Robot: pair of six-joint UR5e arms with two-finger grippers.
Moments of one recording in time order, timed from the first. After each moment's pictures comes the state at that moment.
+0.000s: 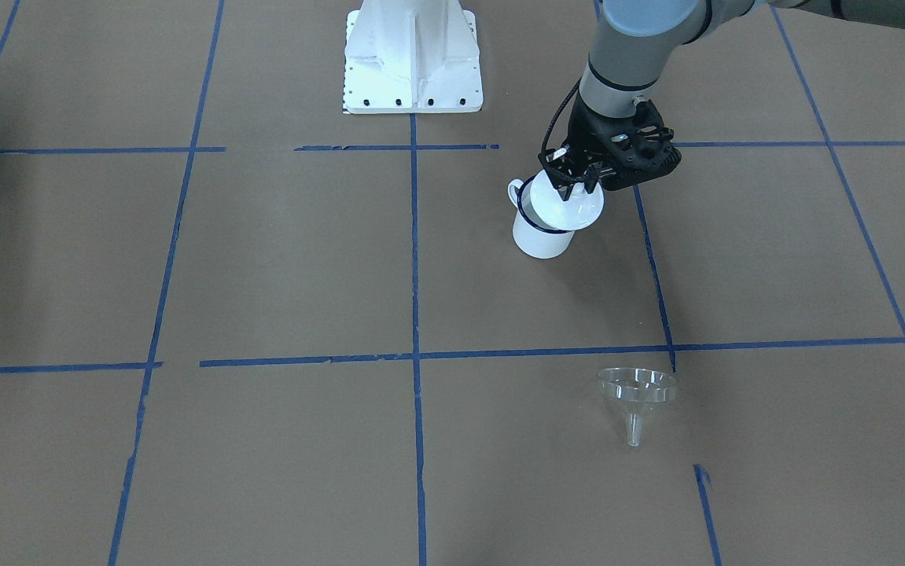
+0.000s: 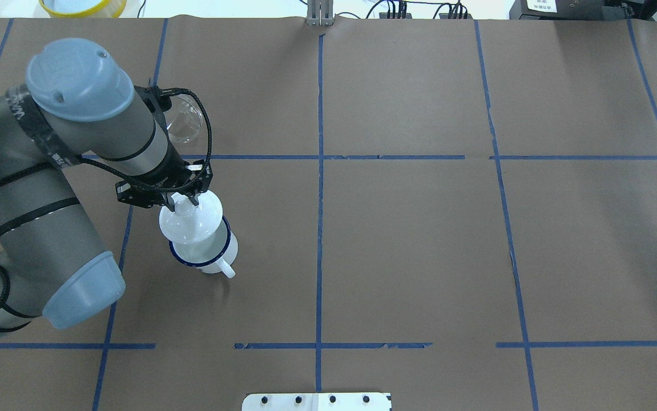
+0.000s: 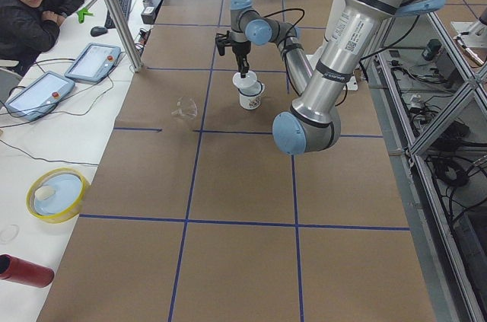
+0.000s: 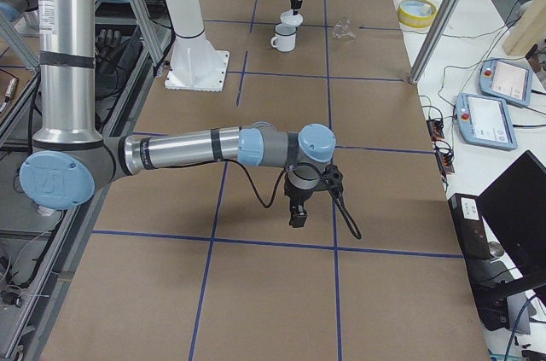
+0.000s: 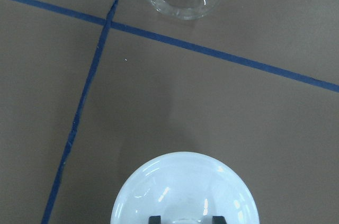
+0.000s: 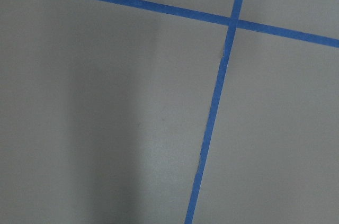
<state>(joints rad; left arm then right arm) -0.67 -2.10 -2.00 -1.28 -2.02 -1.37 1.45 -1.63 1.79 -1.79 2.31 -0.13</state>
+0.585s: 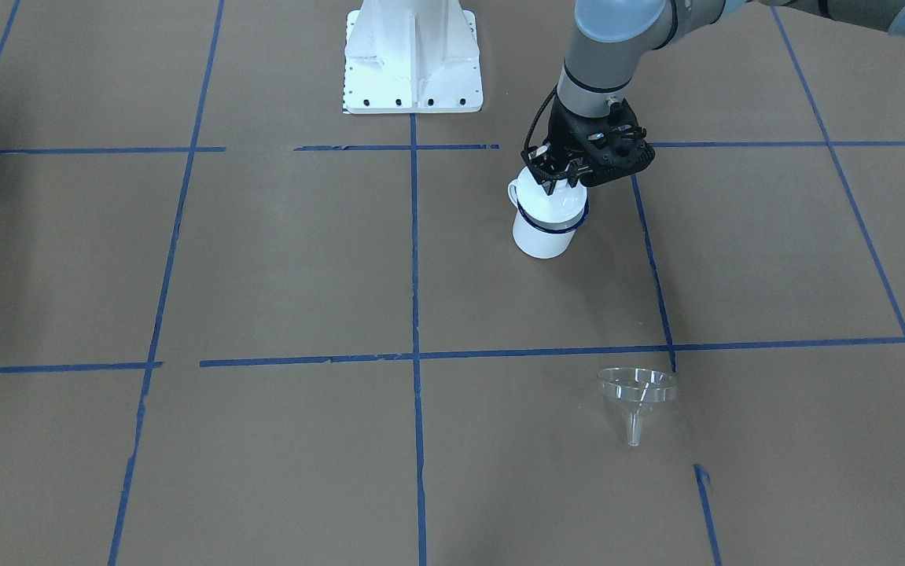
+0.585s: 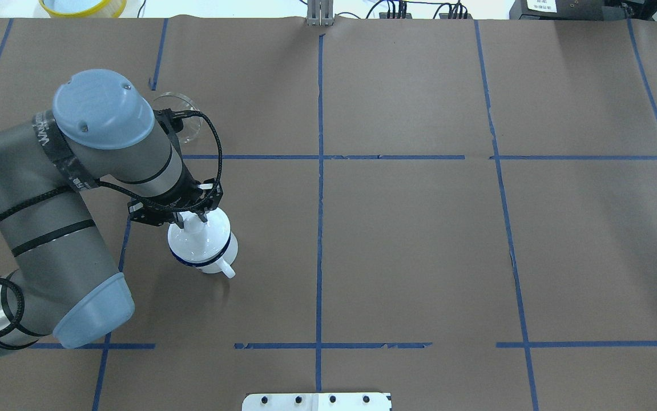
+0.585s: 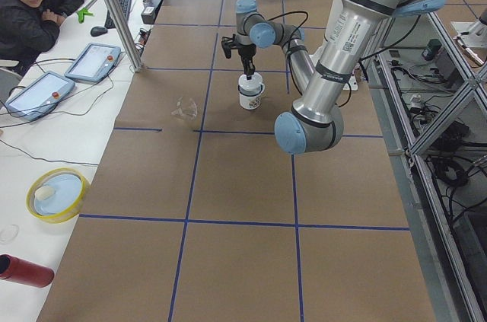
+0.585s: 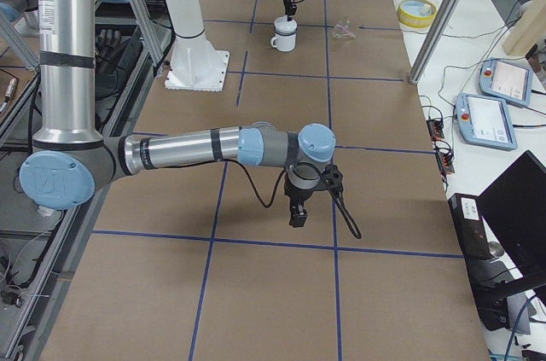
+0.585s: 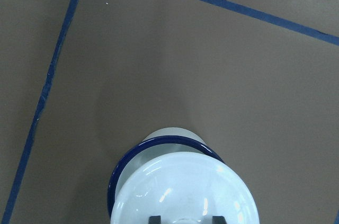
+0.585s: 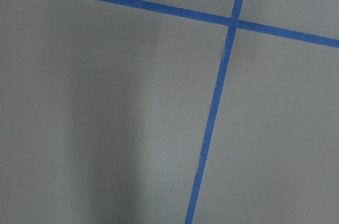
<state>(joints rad) -0.63 -2.09 -1.99 -1.29 -2.00 -1.40 1.45 -1.63 1.79 -1.79 2.31 -0.13</state>
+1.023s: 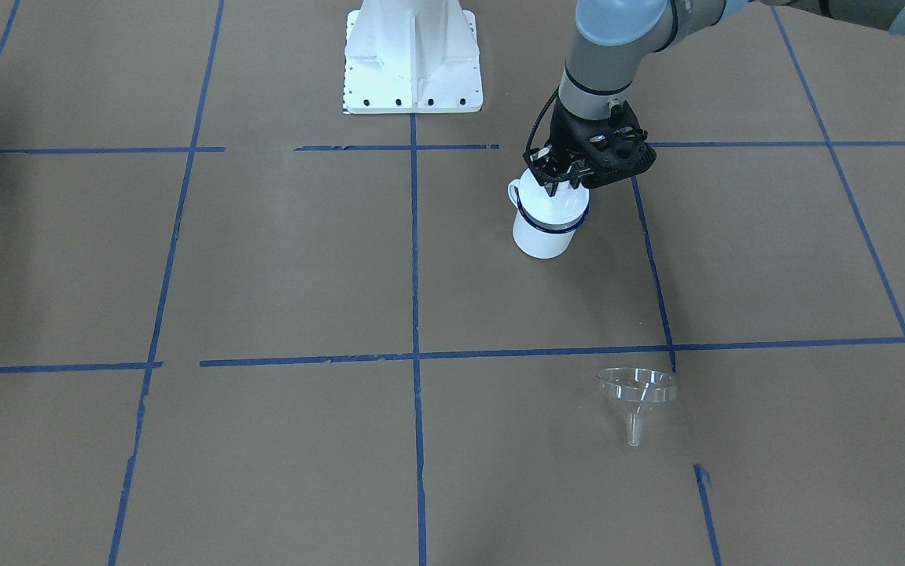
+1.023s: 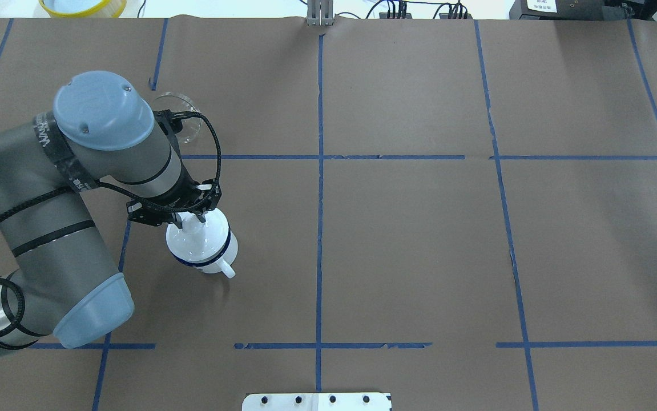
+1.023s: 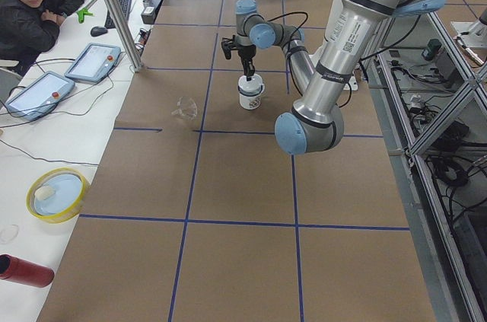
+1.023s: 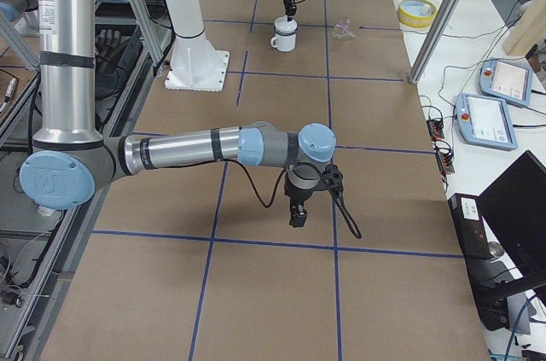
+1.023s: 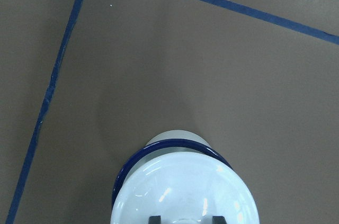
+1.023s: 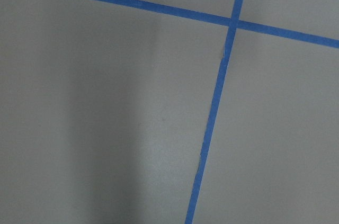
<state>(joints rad) -0.63 -2.09 -1.99 -1.29 -1.99 -1.40 1.45 -1.63 1.79 -1.79 2.31 -0.13</state>
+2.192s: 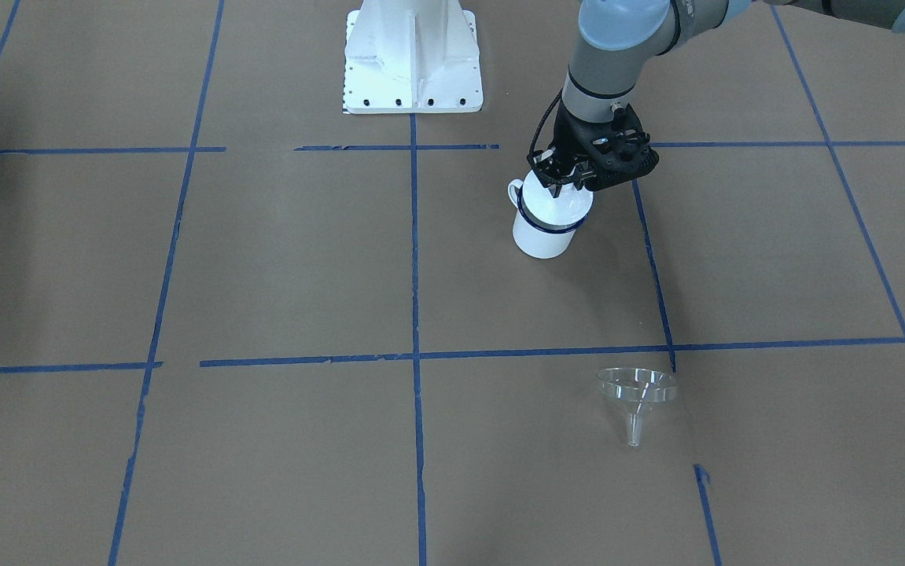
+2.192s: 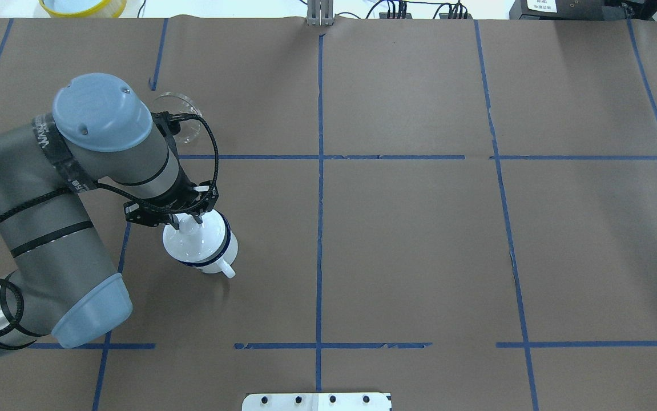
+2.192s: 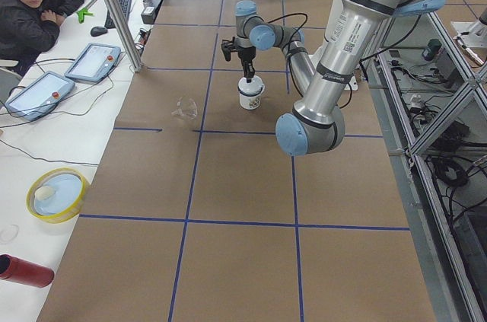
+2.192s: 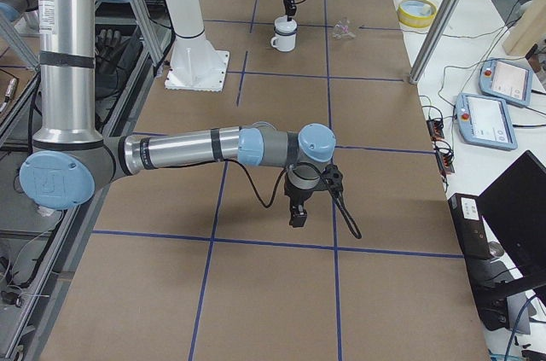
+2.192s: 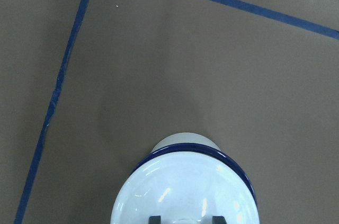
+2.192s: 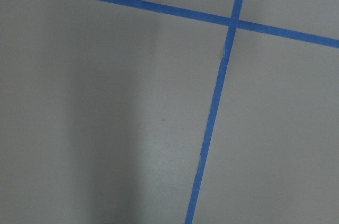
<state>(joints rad) -0.63 -2.08 -1.99 -1.29 -2.00 -1.39 1.45 -1.63 1.79 -1.79 2.31 -0.13</state>
